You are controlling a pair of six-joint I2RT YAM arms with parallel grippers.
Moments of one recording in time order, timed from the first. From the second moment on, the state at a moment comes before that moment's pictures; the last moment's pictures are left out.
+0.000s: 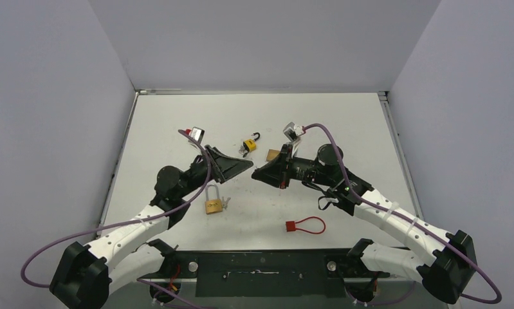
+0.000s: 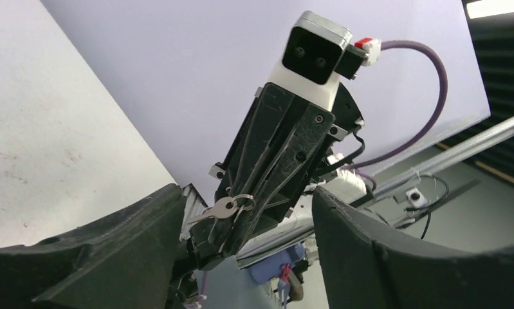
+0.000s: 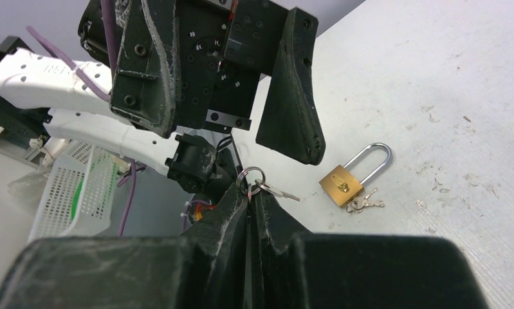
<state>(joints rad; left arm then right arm) -0.59 1.00 0.47 0.89 0.50 -1.29 0.75 1.06 0.80 0.20 -0.58 0.54</state>
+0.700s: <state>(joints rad) -0.58 1.00 0.40 0.66 0.43 -1.78 0.75 1.22 0.87 0.13 -0.61 0.64</state>
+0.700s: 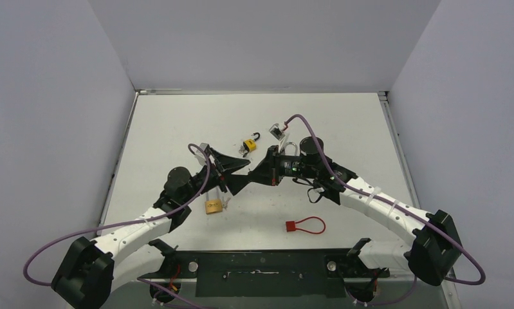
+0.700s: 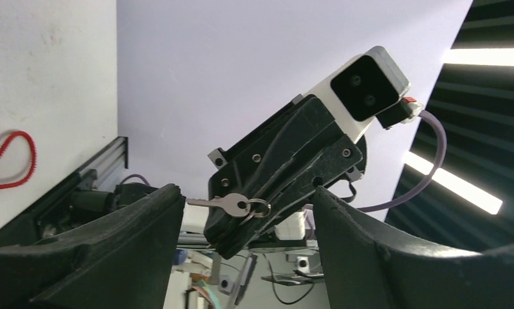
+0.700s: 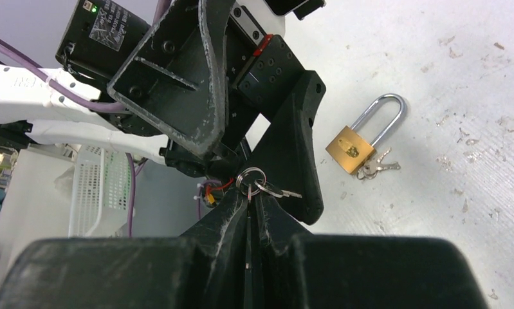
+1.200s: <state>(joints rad) -0.56 1.04 0.33 0.77 0.43 -1.91 0.75 1.24 0.87 0.09 -0.69 0.60</state>
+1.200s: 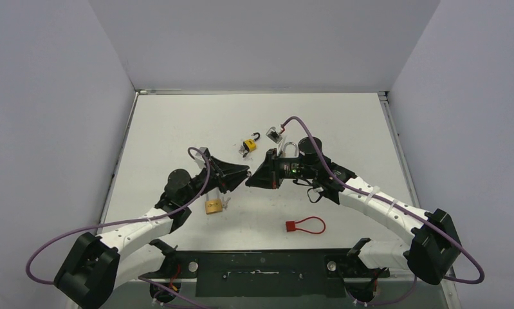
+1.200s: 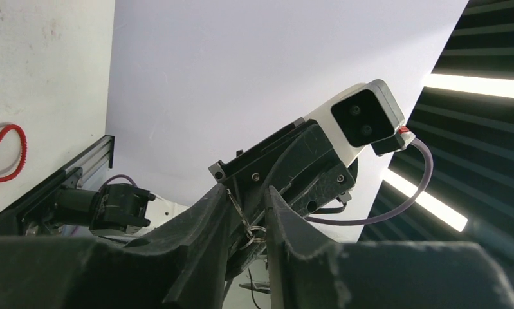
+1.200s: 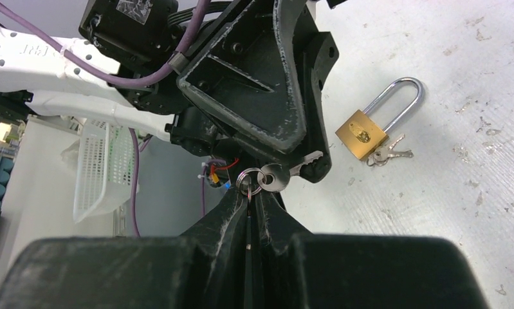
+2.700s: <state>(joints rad) -0.55 0.86 0.41 0.88 0.40 -1.17 0.76 1.09 0.72 0.55 -0.50 0.79</state>
